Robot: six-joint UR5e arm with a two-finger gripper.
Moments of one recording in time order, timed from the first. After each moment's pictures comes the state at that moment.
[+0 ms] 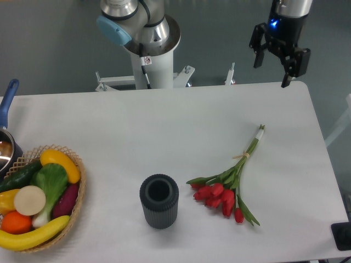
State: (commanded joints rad) arm 2.96 -1.58 -1.62 -1.36 1.31 1.93
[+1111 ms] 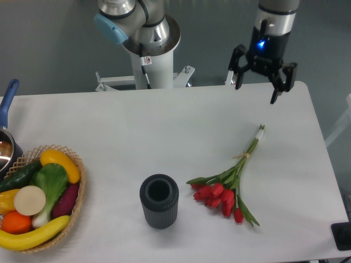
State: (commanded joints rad) arm 2.83 -1.62 -1.74 -1.13 1.25 1.36
